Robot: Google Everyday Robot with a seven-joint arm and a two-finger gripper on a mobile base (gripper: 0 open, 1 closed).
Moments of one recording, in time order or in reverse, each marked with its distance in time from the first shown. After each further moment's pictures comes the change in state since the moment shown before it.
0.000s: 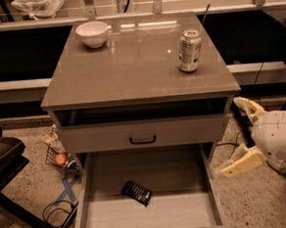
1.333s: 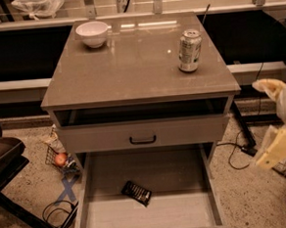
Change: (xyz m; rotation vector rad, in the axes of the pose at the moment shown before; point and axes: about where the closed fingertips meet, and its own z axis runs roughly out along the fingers) arm -0.009 -0.020 -0.063 -0.109 0.387 -0.089
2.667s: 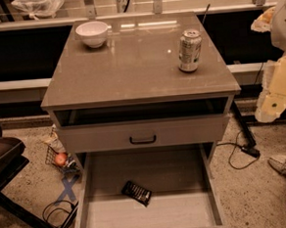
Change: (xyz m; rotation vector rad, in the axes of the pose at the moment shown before) arm -0.085 -0.039 -0.084 0.020 0.298 -0.079
